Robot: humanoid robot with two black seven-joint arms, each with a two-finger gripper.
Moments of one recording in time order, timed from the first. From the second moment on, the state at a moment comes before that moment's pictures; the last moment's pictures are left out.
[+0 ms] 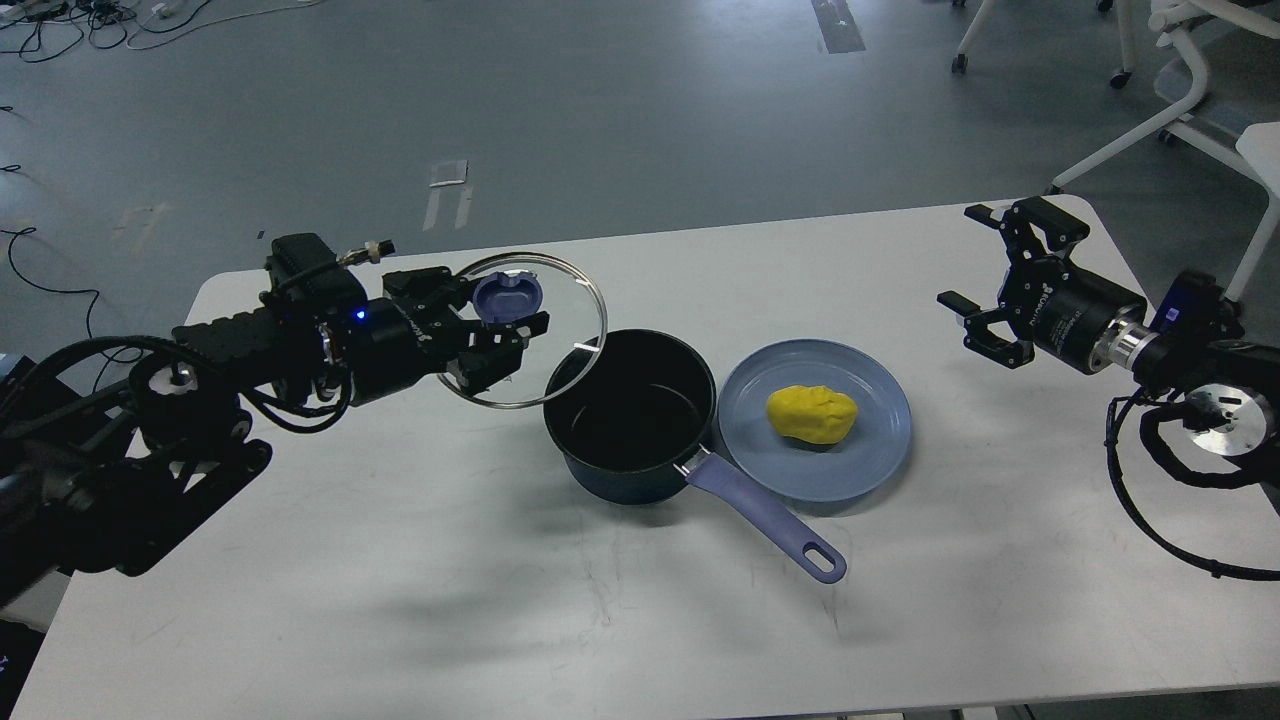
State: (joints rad) left arm -0.79 0.70 -0.44 -1.19 2.00 0.04 -0.49; right arm 0.83 -0.57 0.00 0.76 0.12 0.49 0.49
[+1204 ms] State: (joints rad) left arm -0.49 0.72 -0.43 -0.97 1.91 0.17 -0.49; right arm 0.82 -0.57 -0.01 0.76 0.12 0.49 0.49
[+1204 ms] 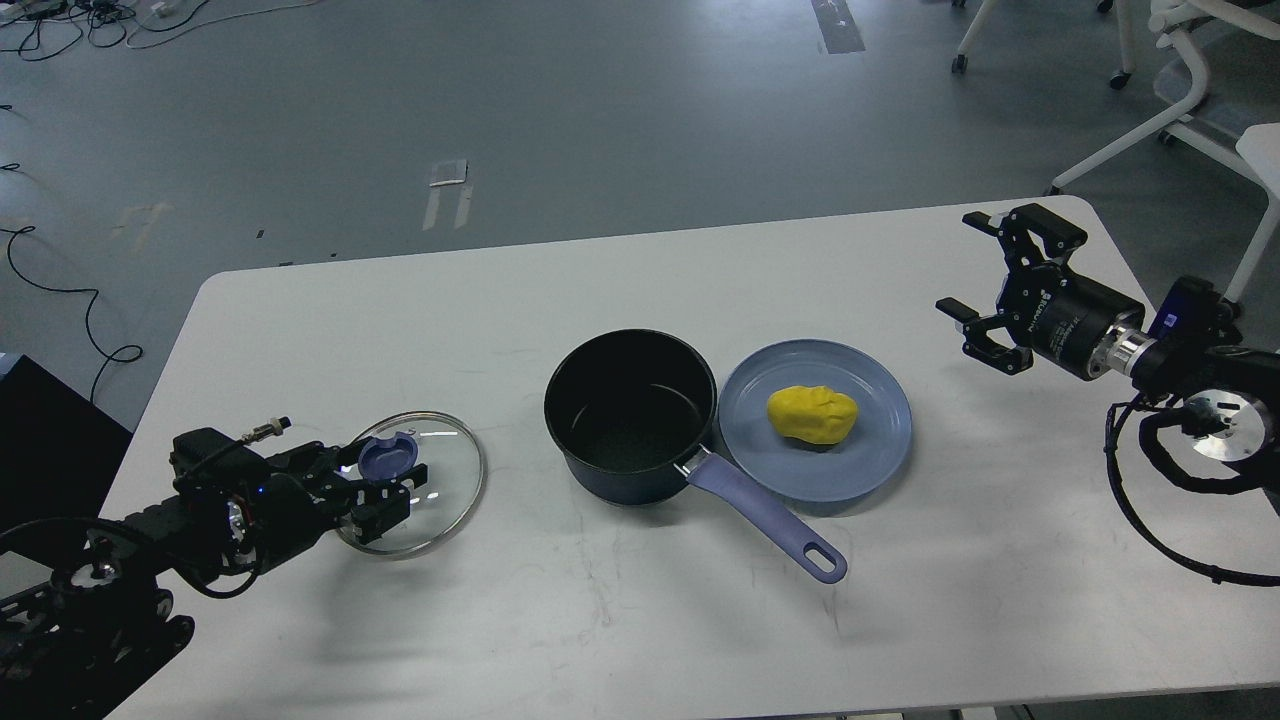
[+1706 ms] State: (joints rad) left arm -0.68 0.81 -0.44 -1.16 1.36 -0.04 -0.49; right arm 0.83 -0.58 0.00 0.79 0.11 0.49 0.49
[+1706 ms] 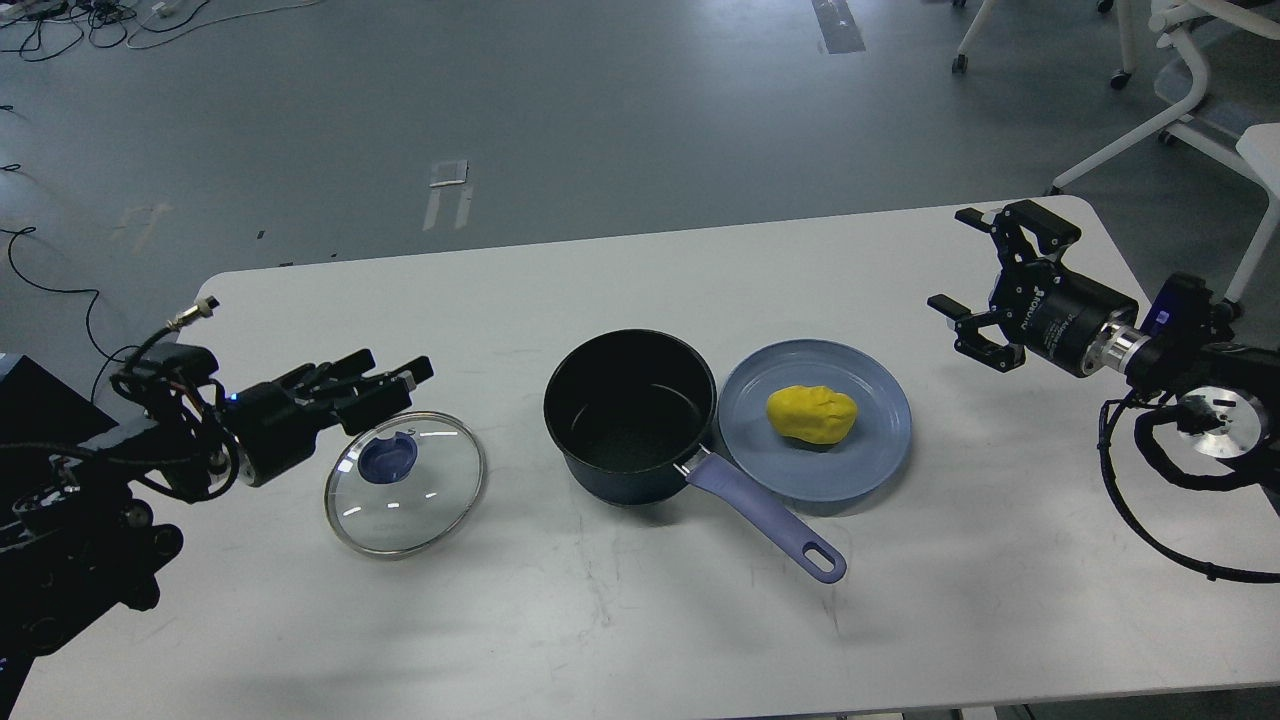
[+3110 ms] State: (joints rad) left arm -0.79 0.64 -0.50 -1.12 0.45 -0.31 -0.49; right arm 1.44 -0.19 -0.72 0.83 -1.41 0.23 0.49
